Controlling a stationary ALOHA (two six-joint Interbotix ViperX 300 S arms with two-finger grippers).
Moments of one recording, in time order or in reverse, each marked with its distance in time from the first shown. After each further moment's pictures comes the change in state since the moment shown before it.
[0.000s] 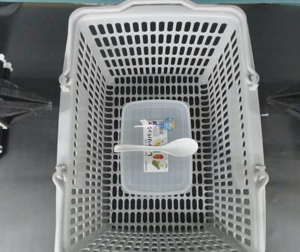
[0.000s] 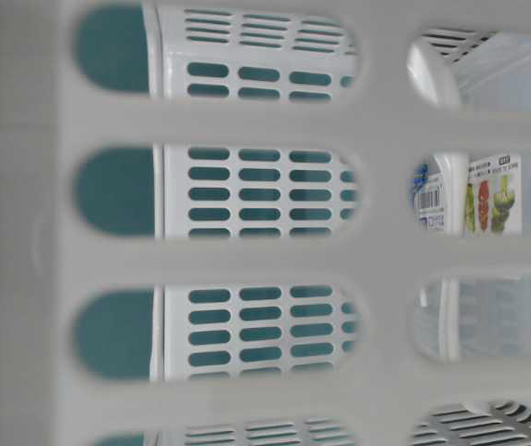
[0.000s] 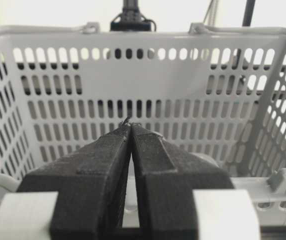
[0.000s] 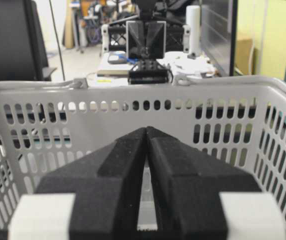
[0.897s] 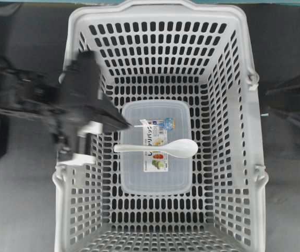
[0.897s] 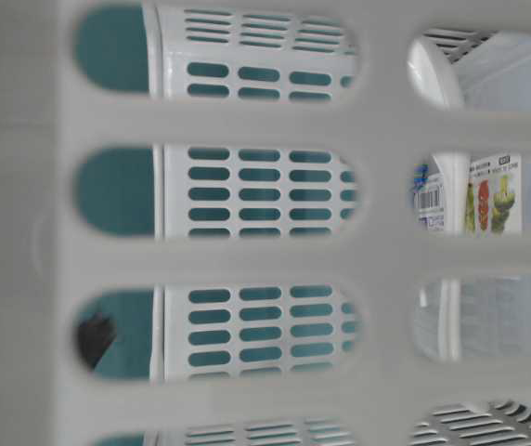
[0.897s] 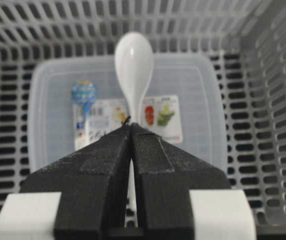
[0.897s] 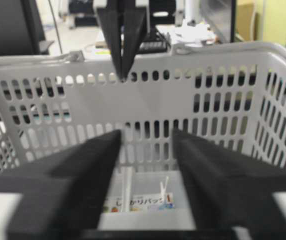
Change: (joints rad) left arm -0.071 0.686 -0.811 0.037 0.919 -0.052; right arm -0.008 -0.034 -0.011 0.006 0.138 0.032
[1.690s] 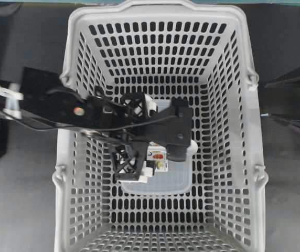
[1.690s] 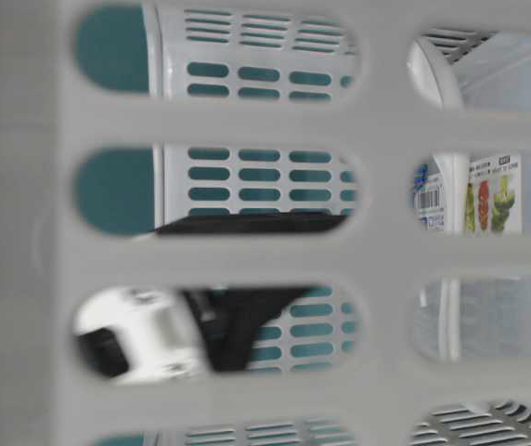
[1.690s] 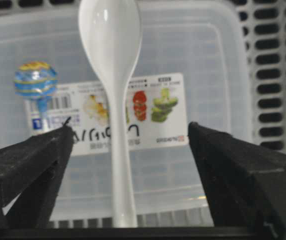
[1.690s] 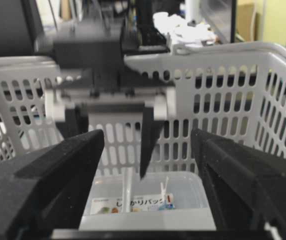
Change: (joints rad) left arm -0.028 0.397 -0.225 0.002 0.213 -0.005; right arm 0.000 0.000 -0.002 0.000 0.000 -0.002
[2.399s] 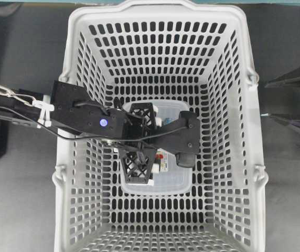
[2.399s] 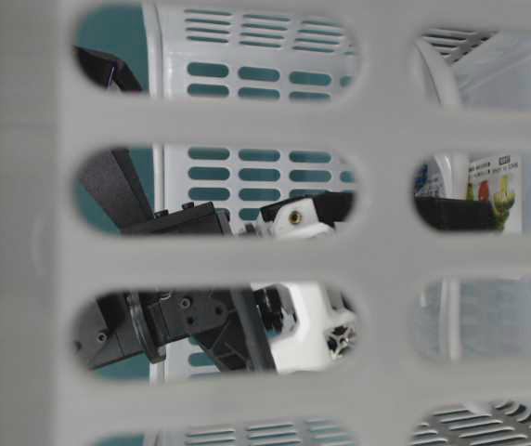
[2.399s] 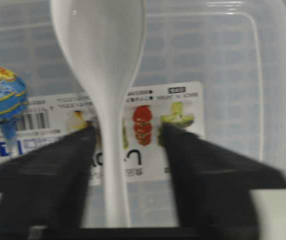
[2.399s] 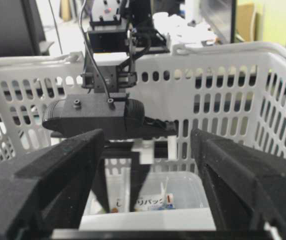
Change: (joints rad) left arm 0.002 0.098 0.009 -0.002 -0.046 -0.005; right arm 0.000 -0.002 0.002 0.000 0.000 0.000
